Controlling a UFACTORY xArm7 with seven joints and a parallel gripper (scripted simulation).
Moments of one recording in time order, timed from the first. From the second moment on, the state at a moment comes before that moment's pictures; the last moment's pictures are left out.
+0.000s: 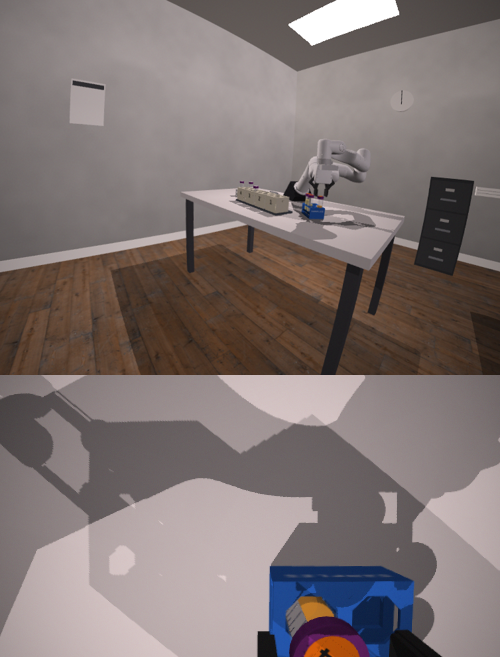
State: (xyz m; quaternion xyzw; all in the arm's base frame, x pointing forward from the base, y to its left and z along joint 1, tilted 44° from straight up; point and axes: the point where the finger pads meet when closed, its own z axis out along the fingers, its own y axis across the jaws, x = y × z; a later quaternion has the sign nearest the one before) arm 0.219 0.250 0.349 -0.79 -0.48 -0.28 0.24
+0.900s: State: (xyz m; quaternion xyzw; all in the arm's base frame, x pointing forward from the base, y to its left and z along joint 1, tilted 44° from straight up) arm 0.221 0.257 0.341 -0.79 -0.48 -0.28 0.24
